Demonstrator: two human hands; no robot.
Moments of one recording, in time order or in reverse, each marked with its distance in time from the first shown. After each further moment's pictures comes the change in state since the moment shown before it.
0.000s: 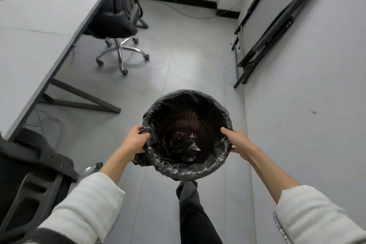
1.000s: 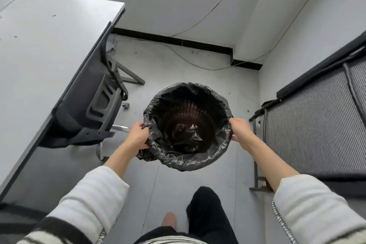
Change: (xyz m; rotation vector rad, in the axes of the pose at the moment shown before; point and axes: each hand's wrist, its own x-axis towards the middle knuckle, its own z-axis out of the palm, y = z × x) left_hand 0.607 0.626 0.064 -0.058 0.107 -0.077; right_hand 0.632 -0.661 -0.057 -0.001 0.059 -0.075
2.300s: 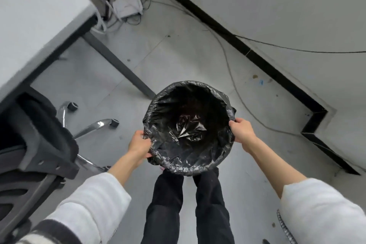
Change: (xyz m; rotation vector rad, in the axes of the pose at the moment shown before) left_hand 0.641 0.258 0.111 -0.319 0.283 -0.547; right_hand 0.708 -0.366 0.271 -0.598 -0.349 0.082
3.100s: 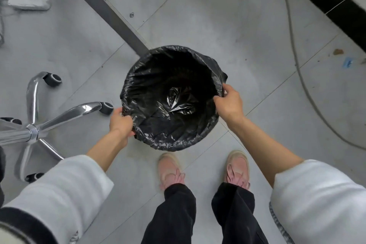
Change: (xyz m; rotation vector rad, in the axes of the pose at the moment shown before) left_hand 0.278 -0.055 0.023 -0.156 0.314 -0.033; right_hand 0.232 0.016 0.208 -0.134 -0.101 -0.230
